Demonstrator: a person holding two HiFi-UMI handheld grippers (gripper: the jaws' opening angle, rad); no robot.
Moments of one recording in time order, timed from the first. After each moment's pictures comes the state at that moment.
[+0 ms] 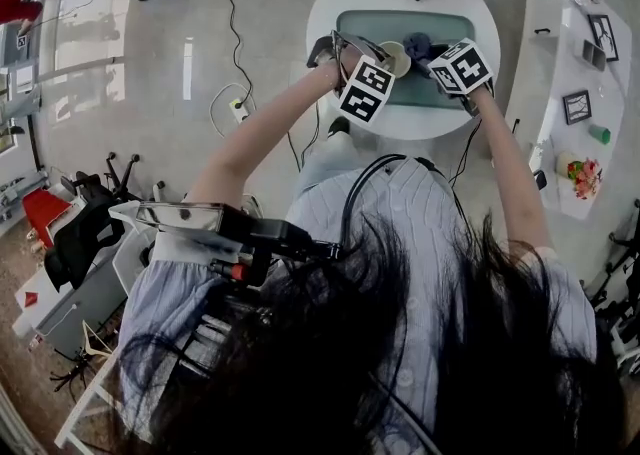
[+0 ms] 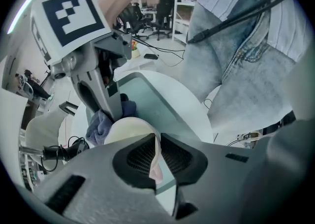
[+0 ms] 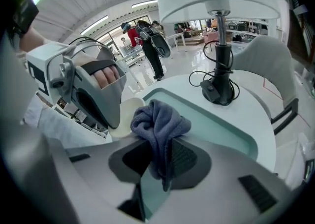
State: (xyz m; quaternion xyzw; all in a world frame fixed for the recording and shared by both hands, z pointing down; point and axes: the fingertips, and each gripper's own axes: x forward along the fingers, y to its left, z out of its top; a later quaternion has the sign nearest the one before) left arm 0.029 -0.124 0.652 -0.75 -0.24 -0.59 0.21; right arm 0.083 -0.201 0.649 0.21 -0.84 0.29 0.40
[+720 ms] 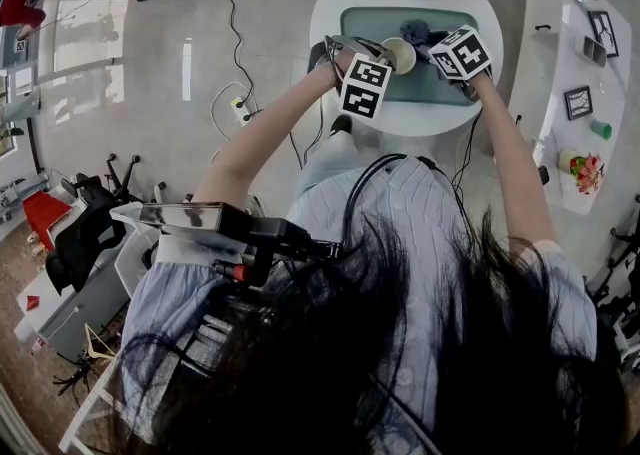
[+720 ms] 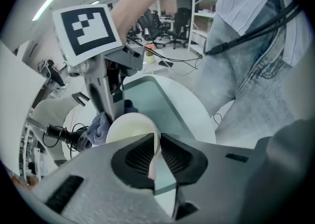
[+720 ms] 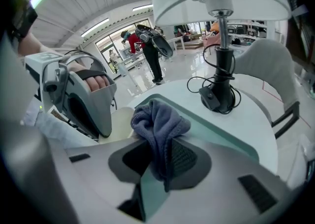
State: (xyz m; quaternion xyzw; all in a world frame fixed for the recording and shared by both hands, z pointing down) left arm 0.030 -0.130 0.648 -0.80 -0.16 -0.56 0.16; right arm 0.070 -0.225 0.648 0.22 -0.85 0.28 0.39
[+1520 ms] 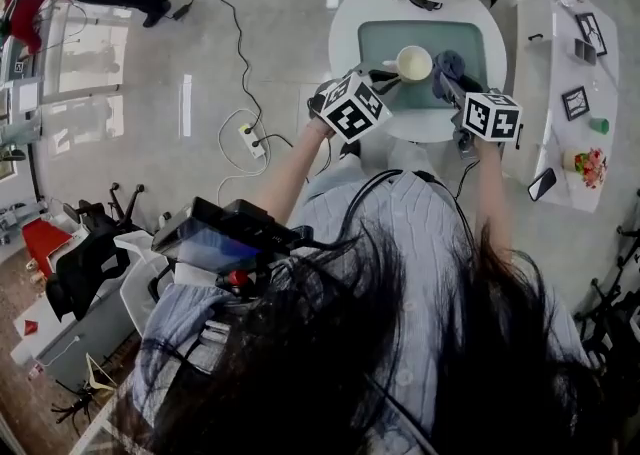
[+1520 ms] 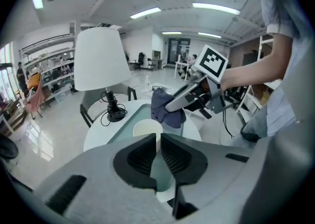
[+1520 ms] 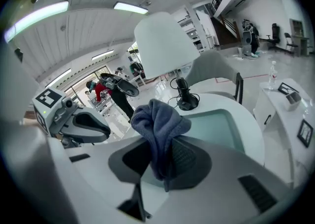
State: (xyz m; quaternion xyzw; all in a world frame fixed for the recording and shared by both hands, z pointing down) left arm -0.004 -0.136 0.551 -0.91 0.14 -0.37 -0.10; right arm 0.095 -0.161 0.570 0.47 -0.78 0.38 0.16
